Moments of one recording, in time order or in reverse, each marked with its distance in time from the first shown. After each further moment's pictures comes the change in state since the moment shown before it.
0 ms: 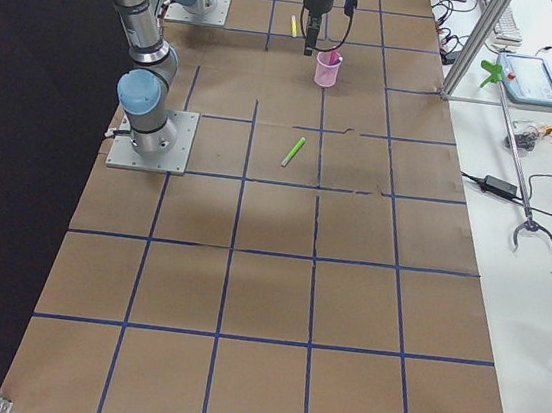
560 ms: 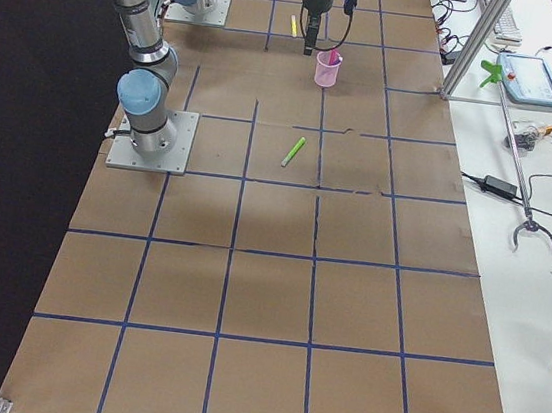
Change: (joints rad) left arm -0.004 -0.052 0.119 -0.200 0.007 0.385; right arm 0.000 -0.007 0.002 0.002 -0.001 -0.009
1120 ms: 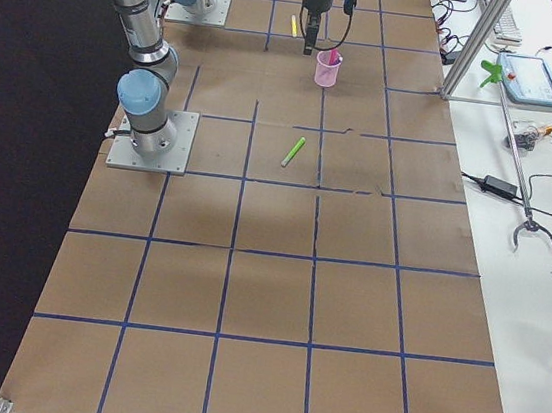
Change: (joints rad) left arm 0.000 0.075 -0.007 -0.083 0.027 0.198; right arm -0.002 0.007 -0.009 -0.005 -0.001 0.001
